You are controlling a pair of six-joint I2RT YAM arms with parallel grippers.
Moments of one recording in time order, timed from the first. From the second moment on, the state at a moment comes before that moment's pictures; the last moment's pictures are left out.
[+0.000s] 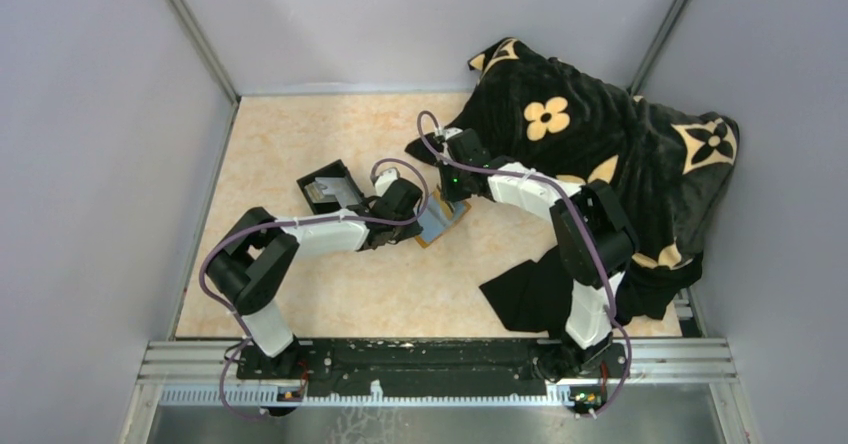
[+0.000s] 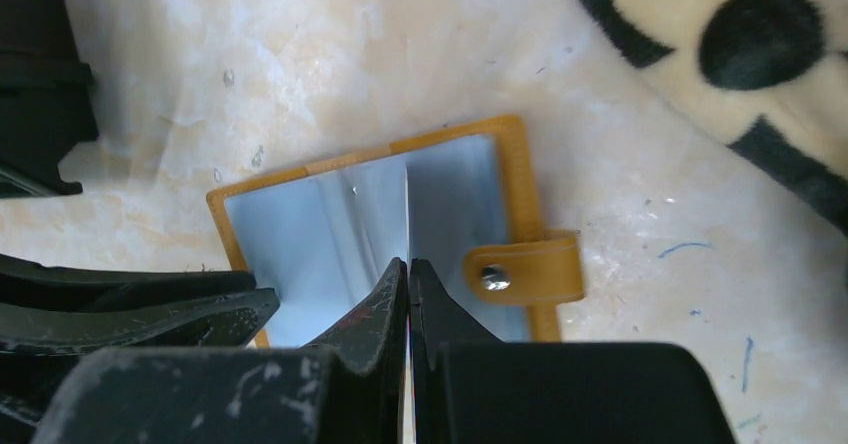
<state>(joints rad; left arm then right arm) -0.77 1.74 0.92 -0.07 -0.30 -0.93 0.59 1.84 1.26 -0.26 -0.08 0.25</state>
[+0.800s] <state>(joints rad) -0.77 1.74 0.92 -0.08 -0.30 -0.87 0.45 1.89 1.14 -0.02 -0.35 0.26</state>
